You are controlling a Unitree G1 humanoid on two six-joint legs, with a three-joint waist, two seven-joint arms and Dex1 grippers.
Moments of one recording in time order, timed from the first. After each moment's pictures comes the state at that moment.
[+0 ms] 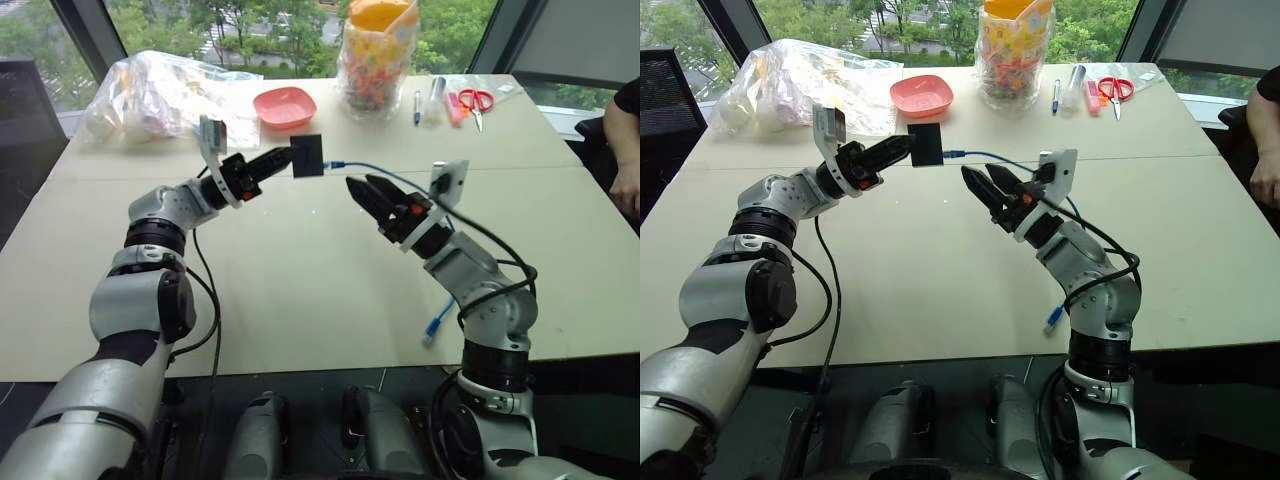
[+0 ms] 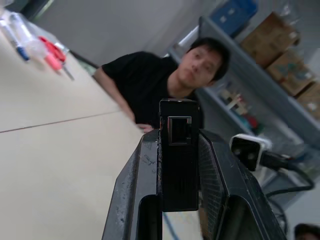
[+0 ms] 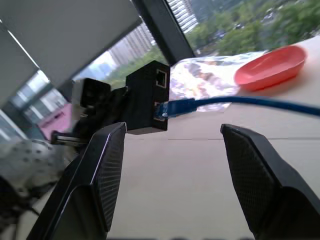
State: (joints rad) left arm -1.17 0.38 0.35 1.08 -0.56 0.75 -1.35; right arm -0.49 -0.02 -0.34 -0.26 0.85 0.87 0.36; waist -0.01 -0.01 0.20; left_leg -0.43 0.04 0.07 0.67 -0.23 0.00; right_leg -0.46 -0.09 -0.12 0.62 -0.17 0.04
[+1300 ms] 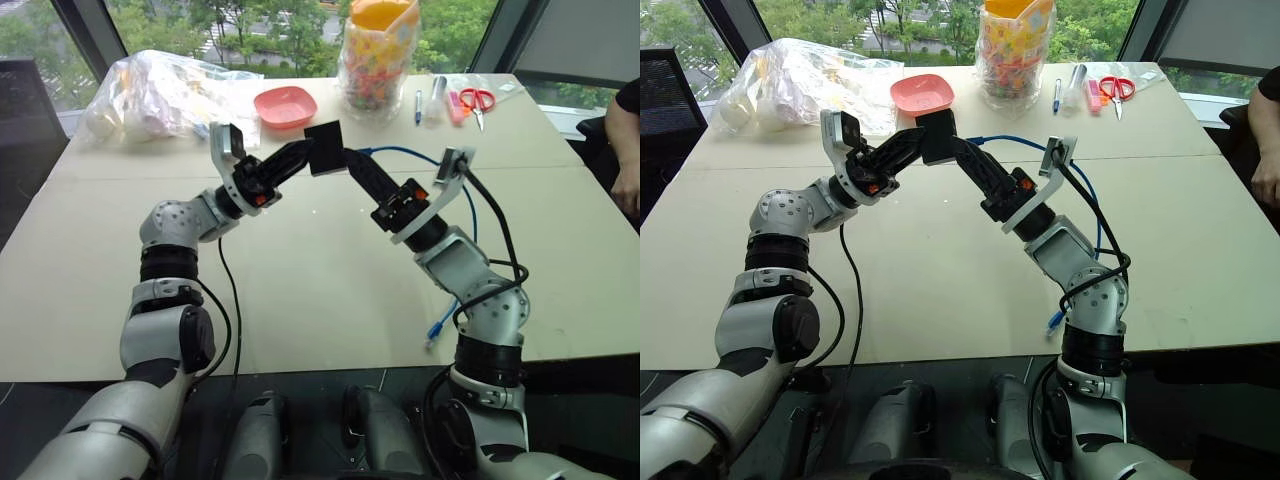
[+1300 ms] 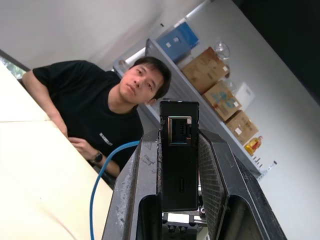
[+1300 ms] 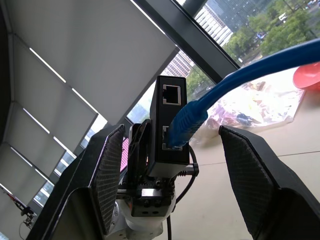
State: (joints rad) left arm -0.98 0.25 0.37 0.68 -0.78 1.00 -1.17; right arm -0.52 -0.04 -0.24 -0.21 1.08 0.78 0.28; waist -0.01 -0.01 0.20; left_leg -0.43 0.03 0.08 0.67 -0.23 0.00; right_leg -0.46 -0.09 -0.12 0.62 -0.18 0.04
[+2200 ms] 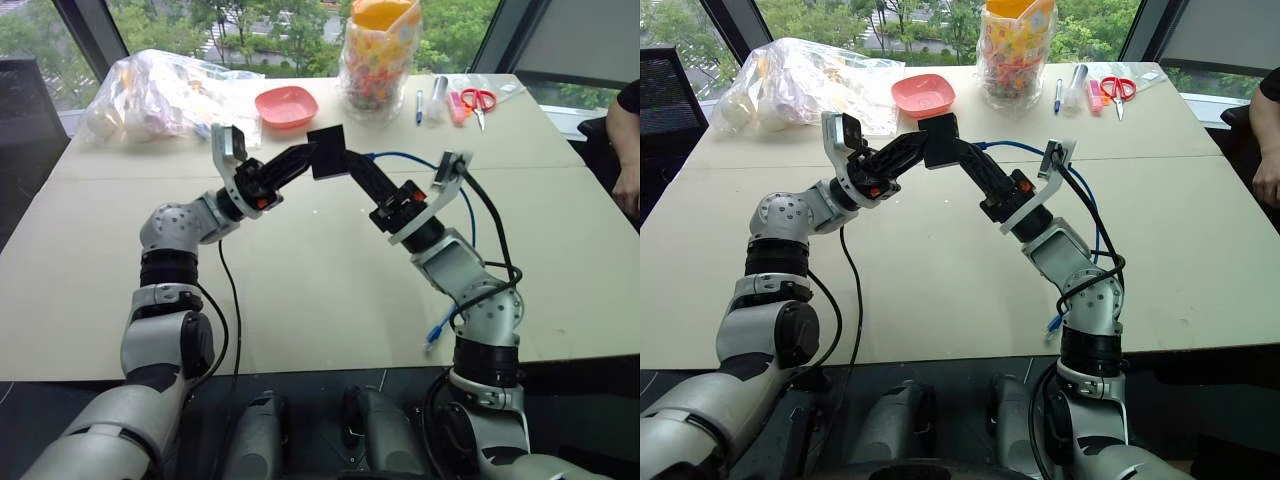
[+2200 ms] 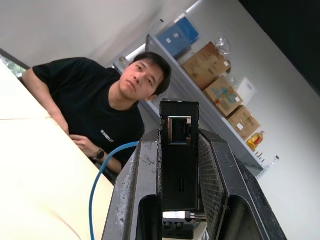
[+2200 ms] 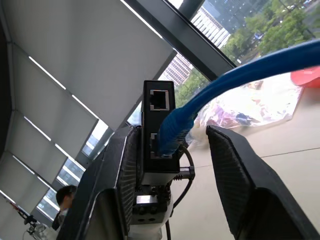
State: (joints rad) left arm -0.96 0.26 0.35 0.65 -0.82 0.99 -1.15; right arm -0.49 -0.05 -0.23 -0.20 1.11 0.73 0.27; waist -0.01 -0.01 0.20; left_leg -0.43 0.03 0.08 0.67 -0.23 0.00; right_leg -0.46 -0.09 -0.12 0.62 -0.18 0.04
